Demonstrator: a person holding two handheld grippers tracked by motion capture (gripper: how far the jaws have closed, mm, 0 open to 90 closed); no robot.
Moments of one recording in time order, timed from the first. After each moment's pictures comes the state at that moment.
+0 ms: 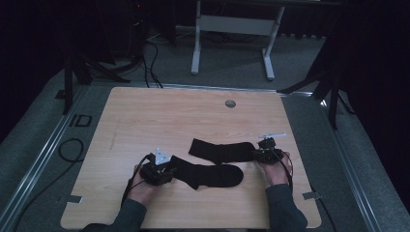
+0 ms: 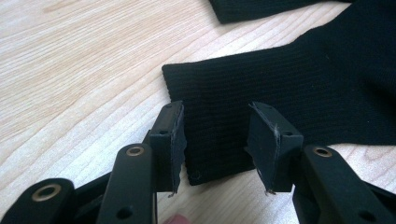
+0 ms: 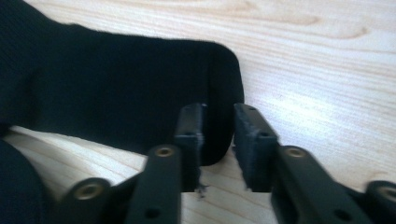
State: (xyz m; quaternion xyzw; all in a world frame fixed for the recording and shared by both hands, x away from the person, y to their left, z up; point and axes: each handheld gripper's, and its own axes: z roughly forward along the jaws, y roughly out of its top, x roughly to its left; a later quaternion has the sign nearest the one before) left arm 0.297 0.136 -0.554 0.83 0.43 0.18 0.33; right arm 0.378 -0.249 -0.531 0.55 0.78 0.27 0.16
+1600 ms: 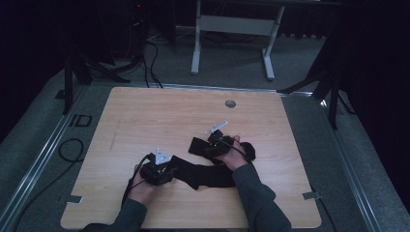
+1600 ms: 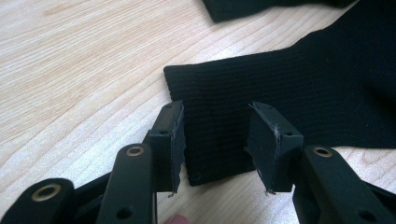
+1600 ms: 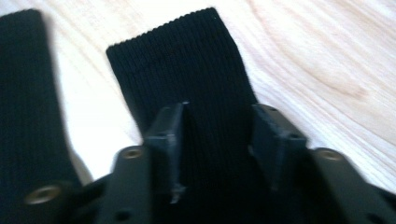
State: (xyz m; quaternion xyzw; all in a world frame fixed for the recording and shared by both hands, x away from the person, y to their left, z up) left arm 0.297 0.136 -0.553 0.82 0.43 0.18 0.33; right arm 0.420 -0.102 -0.544 0.33 0.90 0.27 0.11
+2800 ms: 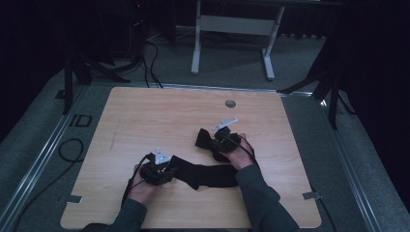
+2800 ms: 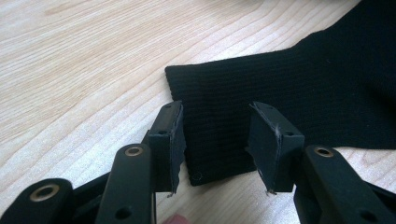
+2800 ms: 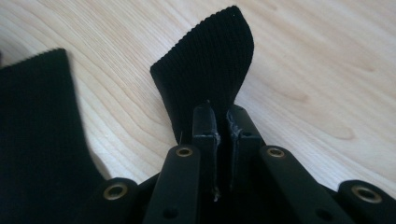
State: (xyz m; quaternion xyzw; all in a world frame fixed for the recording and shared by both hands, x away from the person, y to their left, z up) left arm 0.297 0.137 -0.552 0.82 0.43 0.18 0.33; right arm 0.407 -0.120 -0.510 0.34 0.88 0.31 0.13
